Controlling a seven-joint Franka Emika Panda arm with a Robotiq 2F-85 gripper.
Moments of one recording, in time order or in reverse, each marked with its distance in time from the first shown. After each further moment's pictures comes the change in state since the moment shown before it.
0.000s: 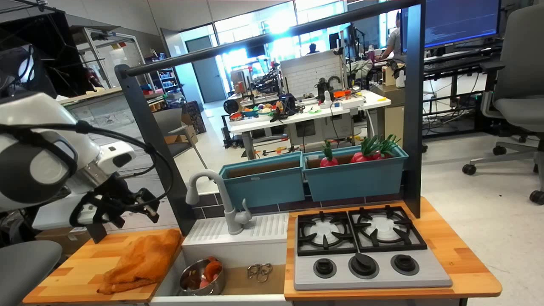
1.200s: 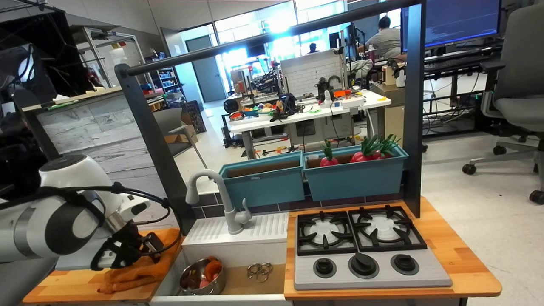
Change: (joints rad) arm -0.064 0.344 0.119 0.277 -0.001 -0.038 -0.033
